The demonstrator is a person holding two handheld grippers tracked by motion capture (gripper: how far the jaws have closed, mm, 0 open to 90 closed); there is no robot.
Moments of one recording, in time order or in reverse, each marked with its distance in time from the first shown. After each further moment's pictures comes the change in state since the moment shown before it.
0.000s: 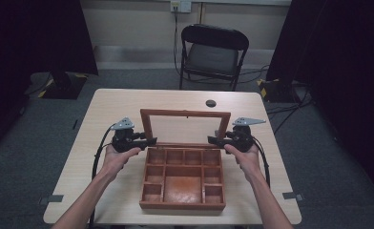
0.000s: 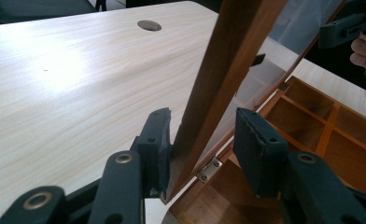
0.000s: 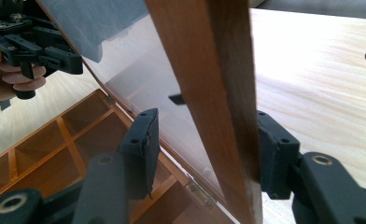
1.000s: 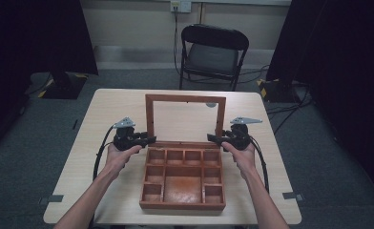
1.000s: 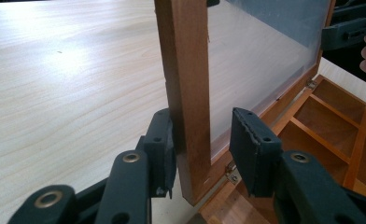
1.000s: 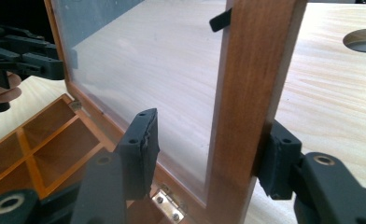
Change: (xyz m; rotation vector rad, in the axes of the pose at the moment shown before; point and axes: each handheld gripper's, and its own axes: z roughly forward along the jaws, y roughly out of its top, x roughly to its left) left arm 0.014 -0.007 0.013 0.013 0.028 -0.069; right arm -0.016 -0.007 0.019 0.000 -0.069 0.051
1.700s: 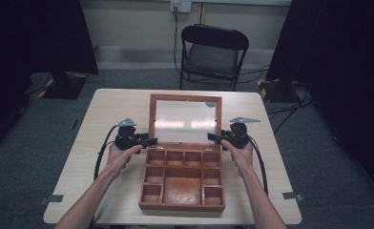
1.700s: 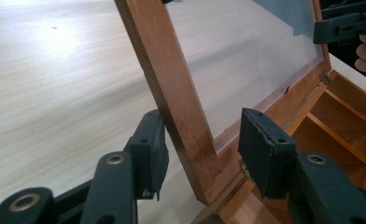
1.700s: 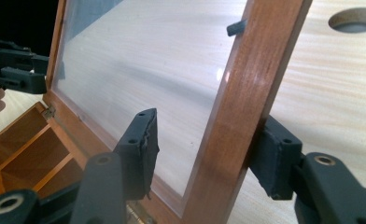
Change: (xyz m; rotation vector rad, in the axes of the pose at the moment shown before) left arm 0.011 -0.006 0.011 0.051 -0.021 -0.052; right arm -0.014 -0.006 0.013 0.023 -0.031 0.081
